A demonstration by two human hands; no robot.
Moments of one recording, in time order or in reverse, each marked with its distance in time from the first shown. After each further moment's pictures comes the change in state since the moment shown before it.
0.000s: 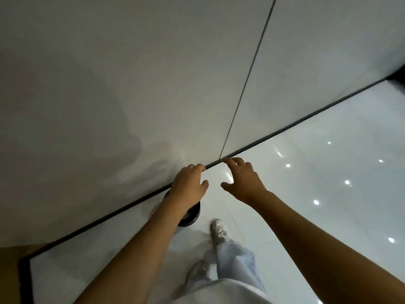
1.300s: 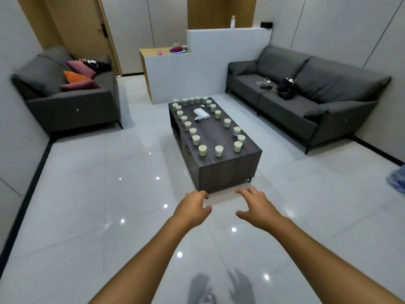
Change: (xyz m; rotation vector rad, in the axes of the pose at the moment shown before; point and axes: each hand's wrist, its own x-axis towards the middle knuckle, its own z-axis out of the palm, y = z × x) left_hand -0.541 0.664 0.454 0.416 -0.705 1.230; right_hand -0.921 0.443 0.007 0.414 0.676 1.322
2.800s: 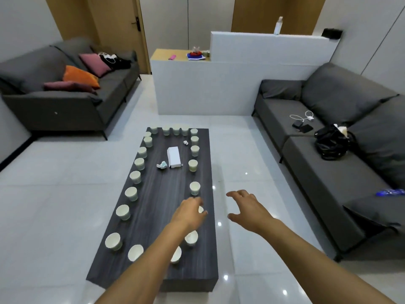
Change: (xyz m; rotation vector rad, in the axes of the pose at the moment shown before) left_hand 0.920 0.353 0.028 -0.134 0.166 -0.324; right_hand 0.854 0.429 -0.365 -0.098 -0.187 -0.323
